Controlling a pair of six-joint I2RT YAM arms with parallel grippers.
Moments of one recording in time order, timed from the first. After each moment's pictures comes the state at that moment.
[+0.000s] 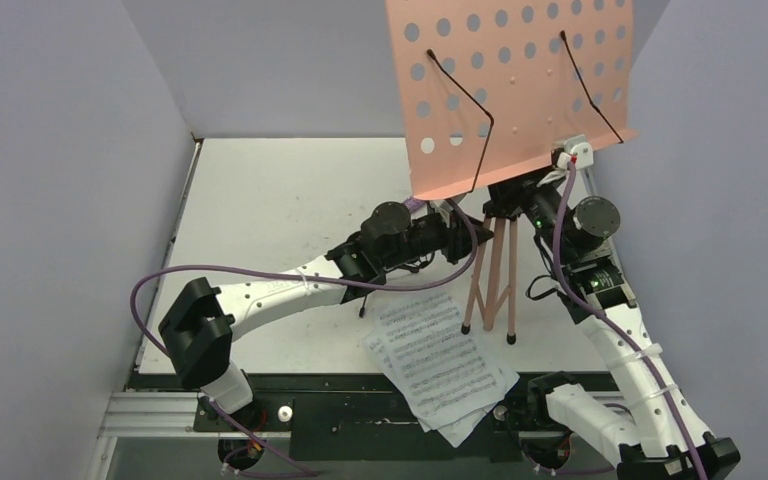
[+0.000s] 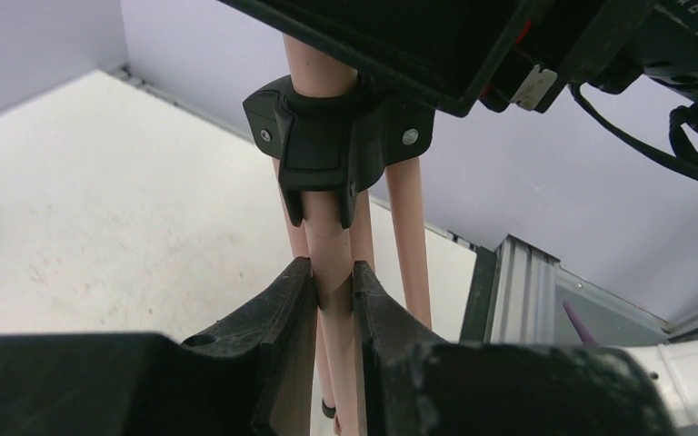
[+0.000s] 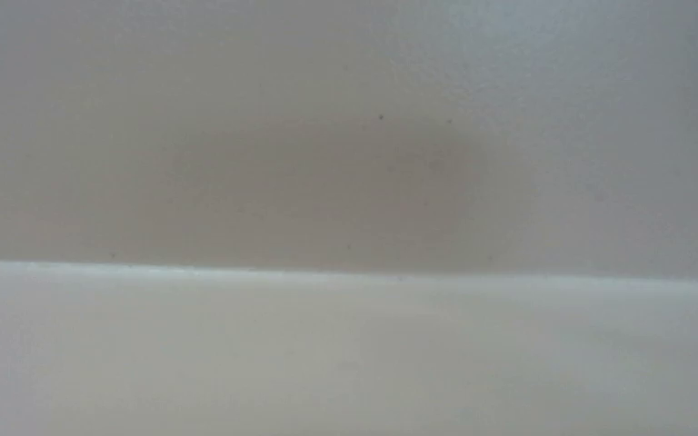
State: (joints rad) left arm -1.02 1.62 1.25 0.42 0.16 -0.32; right arm 0.31 0.90 0.97 0.08 -0.20 0.19
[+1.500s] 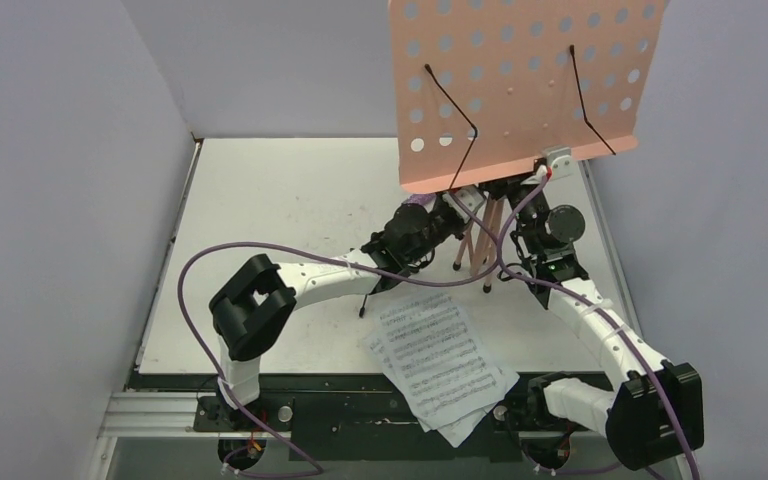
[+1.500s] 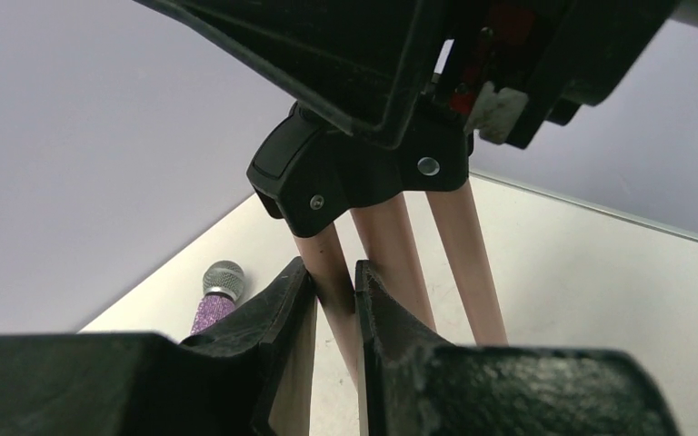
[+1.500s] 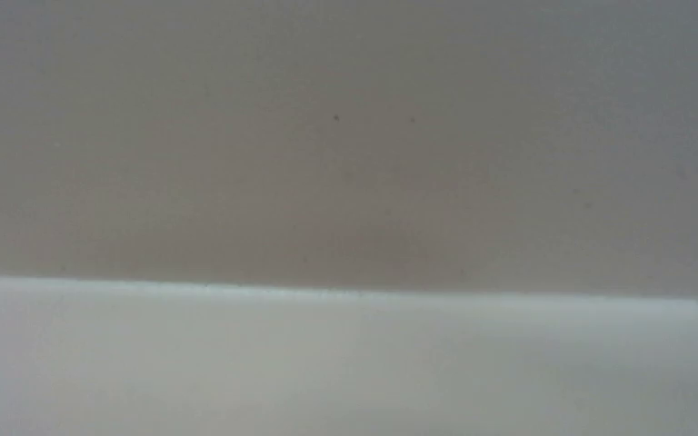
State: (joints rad) left arm -0.97 1.90 1.34 0.71 -0.11 0.19; right arm 0.28 1.13 0.77 0.75 -0.09 0.09
